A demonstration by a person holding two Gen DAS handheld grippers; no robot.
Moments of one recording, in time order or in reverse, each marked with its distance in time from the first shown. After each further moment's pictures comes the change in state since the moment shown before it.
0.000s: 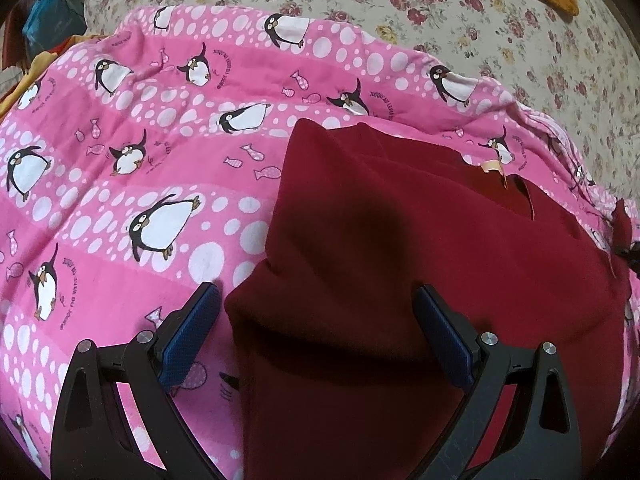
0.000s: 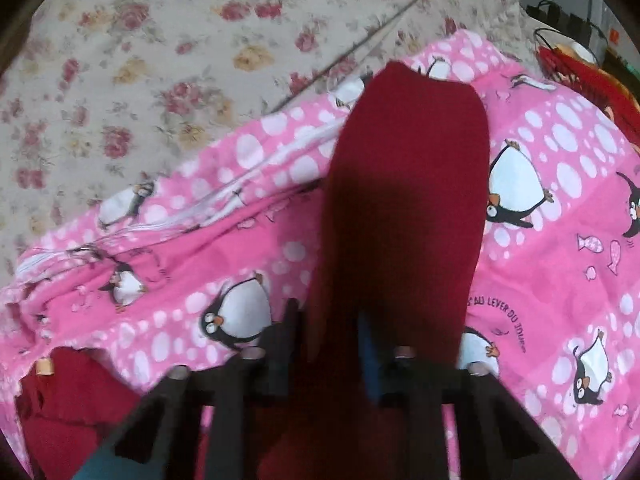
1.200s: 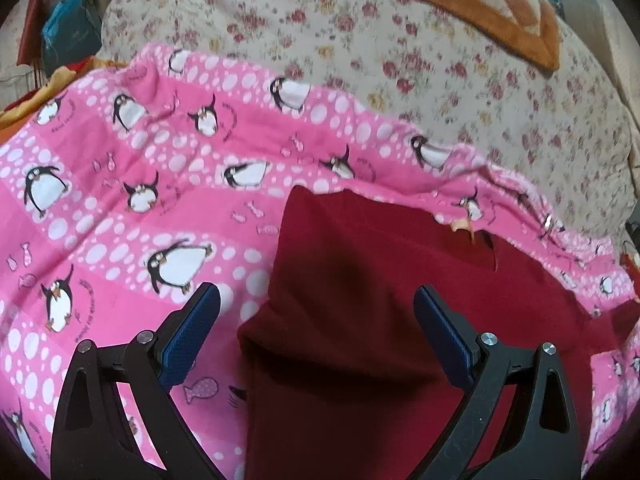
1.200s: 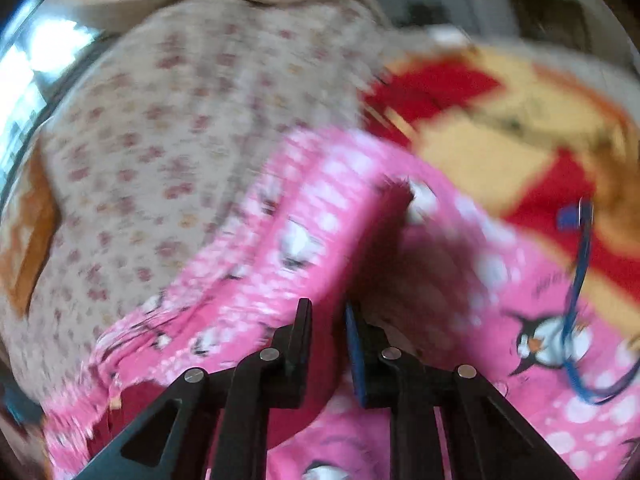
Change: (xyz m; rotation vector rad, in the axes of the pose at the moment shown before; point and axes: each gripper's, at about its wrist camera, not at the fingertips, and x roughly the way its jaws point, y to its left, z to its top) left arm -0.039 0.009 0.009 -0.054 -0.169 -0.078; right arm -0.140 -0.151 -0.036 0.241 -0.282 0.145
